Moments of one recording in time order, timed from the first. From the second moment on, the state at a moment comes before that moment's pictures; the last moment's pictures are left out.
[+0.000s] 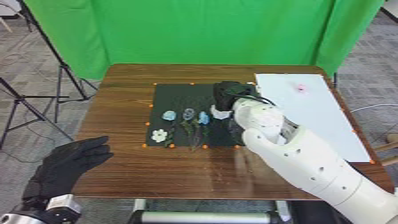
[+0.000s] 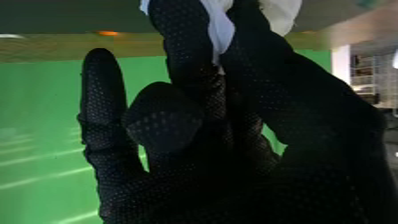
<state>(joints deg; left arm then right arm) 157.7 -46.6 -113.5 -132.7 33.3 6.1 17.4 -57.1 -59.9 38.6 -93.2 -128.8 -15.9 29.5</state>
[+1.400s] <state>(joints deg) 157.4 -46.4 -113.2 -132.6 33.3 5.7 17.1 -55.3 -61.4 39.4 -92.8 -129.7 -28.1 35.8</state>
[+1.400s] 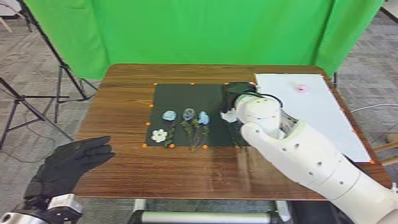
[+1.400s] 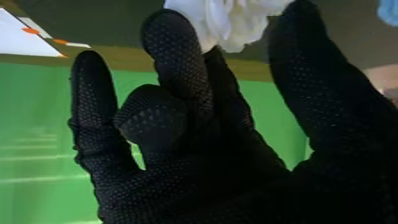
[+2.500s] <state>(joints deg) 158.6 -45.7 -113.2 -132.7 33.1 6.5 18.5 -53.5 -56.4 35.9 -95.1 -133.2 -16.3 30.7</state>
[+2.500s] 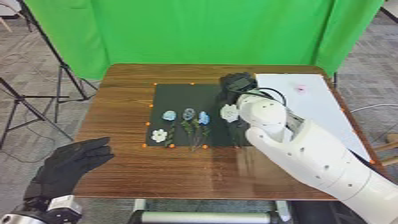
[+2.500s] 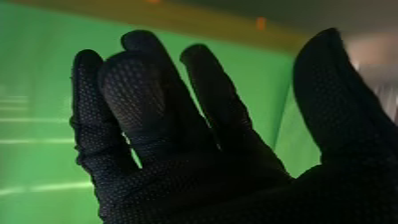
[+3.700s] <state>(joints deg) 154.3 -45.4 -108.8 -132.1 32.6 6.5 20.5 -51.0 -52.9 64.6 -68.1 -127.1 -32.7 17.5</state>
